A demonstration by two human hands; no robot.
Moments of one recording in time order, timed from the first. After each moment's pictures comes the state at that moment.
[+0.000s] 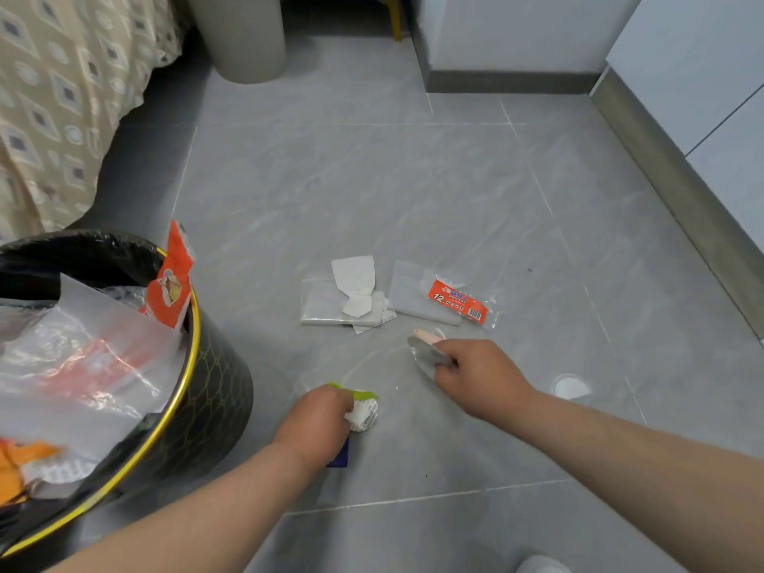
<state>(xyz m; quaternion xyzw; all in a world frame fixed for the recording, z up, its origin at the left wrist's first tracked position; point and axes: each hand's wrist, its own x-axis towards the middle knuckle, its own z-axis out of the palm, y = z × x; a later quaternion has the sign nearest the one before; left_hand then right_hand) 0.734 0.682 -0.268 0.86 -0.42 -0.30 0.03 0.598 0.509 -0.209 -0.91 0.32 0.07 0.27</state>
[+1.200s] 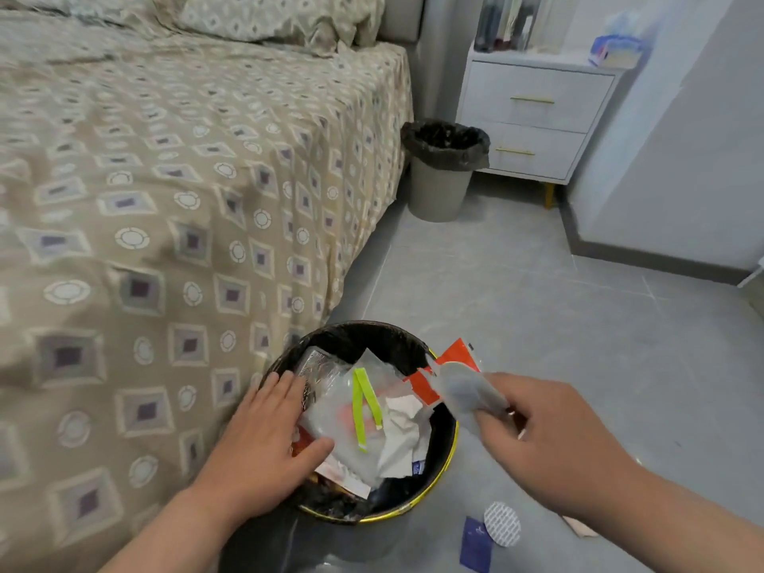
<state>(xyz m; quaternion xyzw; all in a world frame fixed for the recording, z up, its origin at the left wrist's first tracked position) 0.869 0.932 -0.096 0.94 -0.31 -0.08 0.12 0.720 0.690 0.017 -0.95 0.09 -0.07 0.30</state>
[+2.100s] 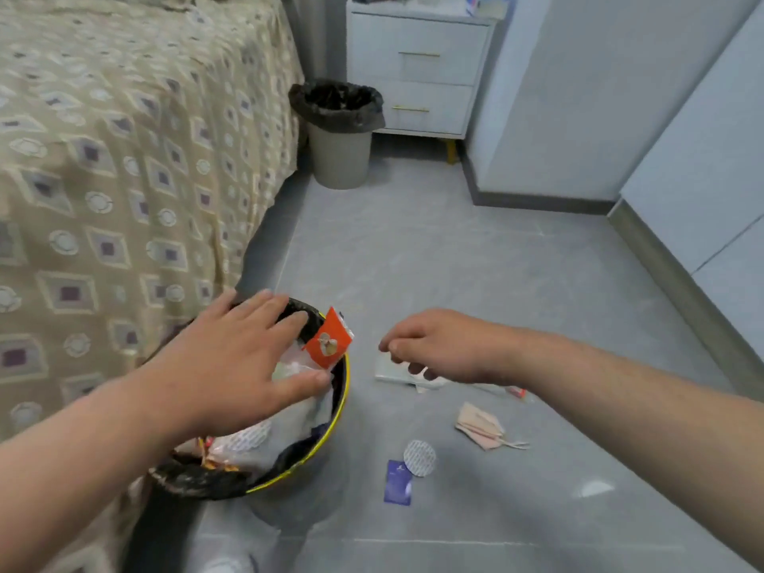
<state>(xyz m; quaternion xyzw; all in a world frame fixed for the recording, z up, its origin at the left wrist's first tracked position) 0.846 0.834 0.012 0.85 -0.53 -0.01 -0.02 0.725 0.626 0.015 -0.89 0.17 0.17 0.38</state>
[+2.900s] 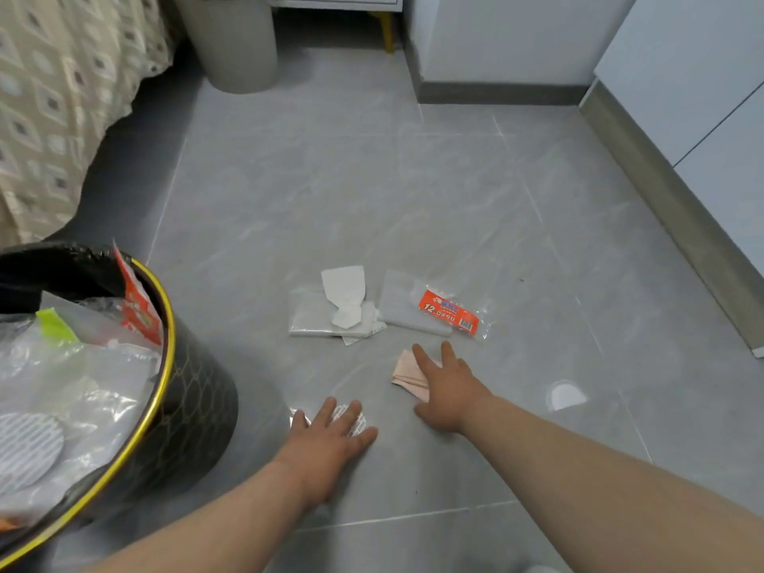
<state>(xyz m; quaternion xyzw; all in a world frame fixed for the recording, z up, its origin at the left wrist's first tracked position) 0.722 0.682 -0.279 0.72 -0.59 -0.33 -0.18 0.611 0.494 -0.277 -0.86 0.35 0.30 0.22</state>
